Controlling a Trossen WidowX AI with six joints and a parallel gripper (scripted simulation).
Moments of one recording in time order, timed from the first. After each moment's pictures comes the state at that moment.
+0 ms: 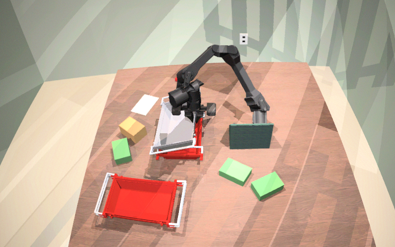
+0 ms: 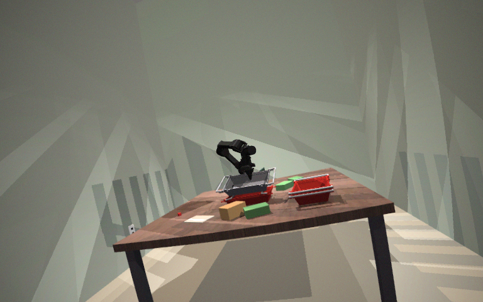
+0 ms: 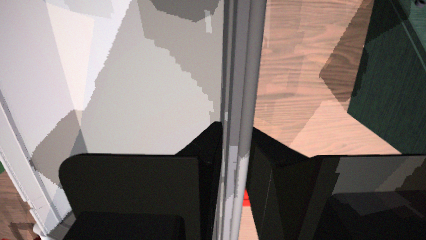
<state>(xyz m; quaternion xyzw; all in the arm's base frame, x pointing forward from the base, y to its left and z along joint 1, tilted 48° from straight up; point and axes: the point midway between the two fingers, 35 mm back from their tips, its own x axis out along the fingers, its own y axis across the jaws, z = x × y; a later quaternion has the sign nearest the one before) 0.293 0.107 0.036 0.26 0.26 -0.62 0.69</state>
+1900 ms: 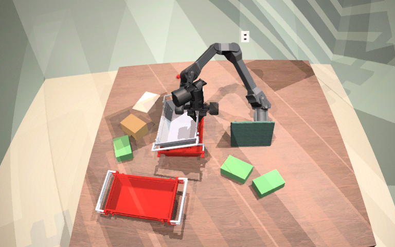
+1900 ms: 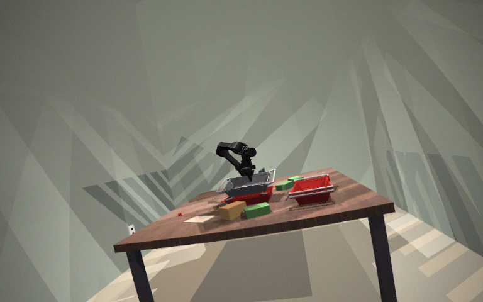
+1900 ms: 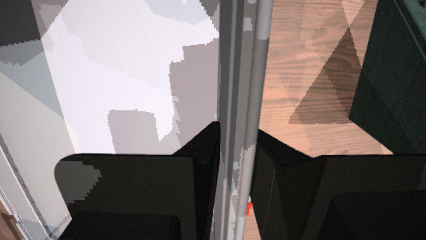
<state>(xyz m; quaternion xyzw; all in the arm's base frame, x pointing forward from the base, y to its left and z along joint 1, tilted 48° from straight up) 0.289 0.097 0.029 0.26 0.26 -0.62 0.70</state>
